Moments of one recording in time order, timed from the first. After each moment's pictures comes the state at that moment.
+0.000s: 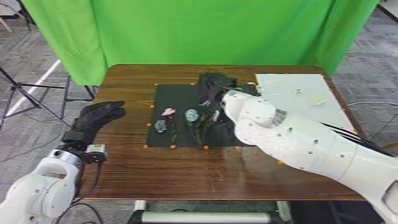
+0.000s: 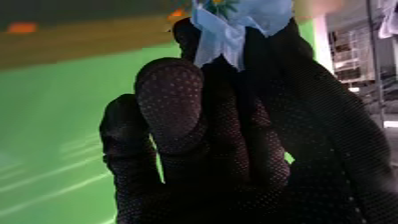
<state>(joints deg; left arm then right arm) 110.4 -53.5 -94.5 -104.5 59.4 -1.9 5.8 -39.4 -58.7 16.9 -86.3 -107.9 4.0 24.1</state>
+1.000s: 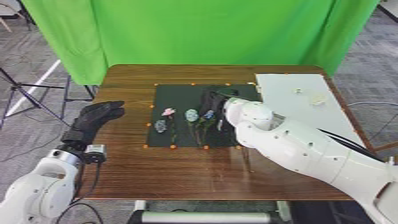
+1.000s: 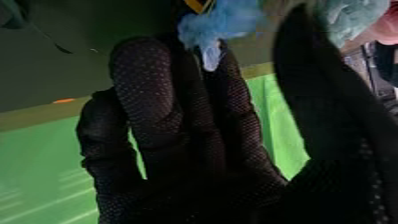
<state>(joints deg) 110.5 -53.8 -95.1 -104.4 59.4 -2.9 5.5 -42.2 -59.9 19.3 -82.6 -107.4 -4.0 25.3</state>
